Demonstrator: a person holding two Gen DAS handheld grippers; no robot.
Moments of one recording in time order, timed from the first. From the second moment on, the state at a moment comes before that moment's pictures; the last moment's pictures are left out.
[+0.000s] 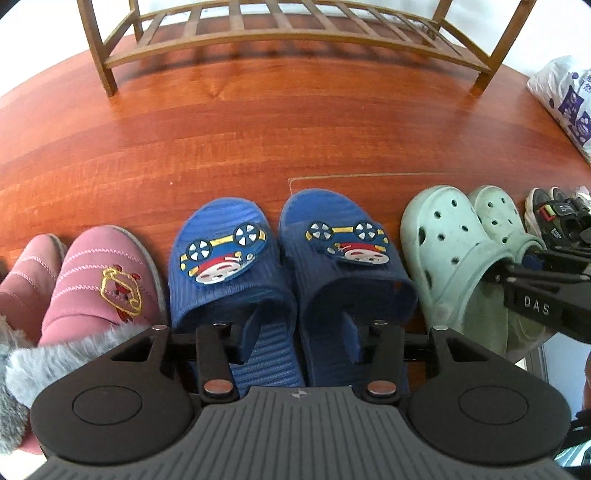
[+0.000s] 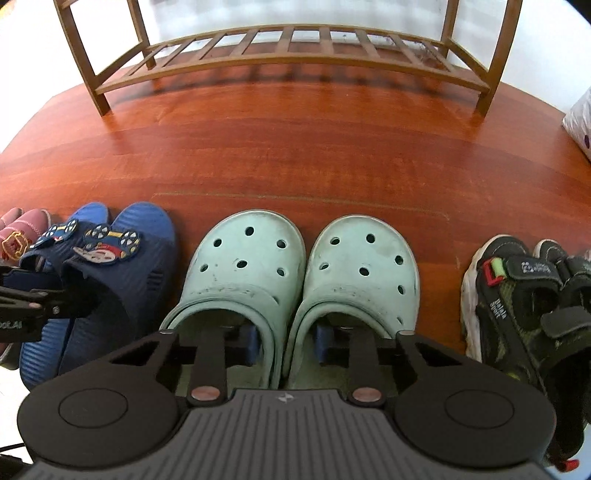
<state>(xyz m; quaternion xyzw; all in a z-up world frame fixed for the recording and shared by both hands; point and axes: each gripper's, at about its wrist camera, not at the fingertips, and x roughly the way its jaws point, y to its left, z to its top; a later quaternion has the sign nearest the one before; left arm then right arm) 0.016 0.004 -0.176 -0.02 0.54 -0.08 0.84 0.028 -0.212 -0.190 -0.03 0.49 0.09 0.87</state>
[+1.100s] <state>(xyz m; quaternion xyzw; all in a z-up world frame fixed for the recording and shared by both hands) 0.073 0.003 -0.127 -0.04 0.39 0.02 0.92 0.136 -0.240 -0.109 -0.02 0.45 0.12 0.89</state>
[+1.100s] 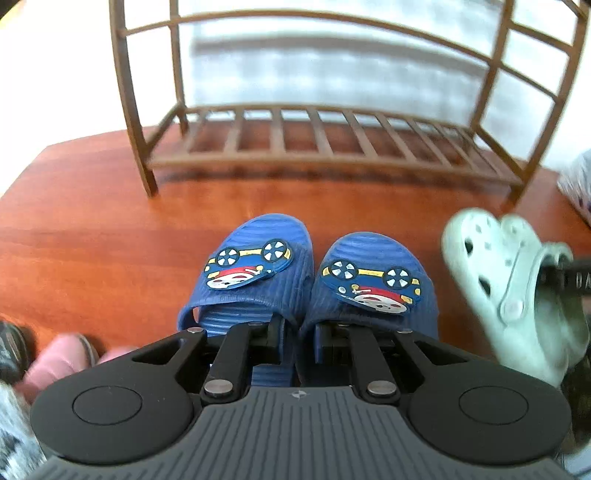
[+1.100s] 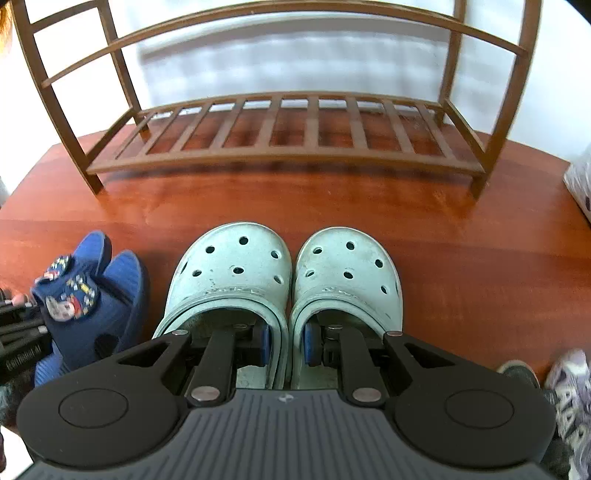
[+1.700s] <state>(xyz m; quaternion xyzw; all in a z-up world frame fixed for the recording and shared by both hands) 0.198 0.059 -0.098 -0.06 0.36 0.10 0.93 0.248 -0.155 -0.100 -0.01 0.42 0.13 0.90</state>
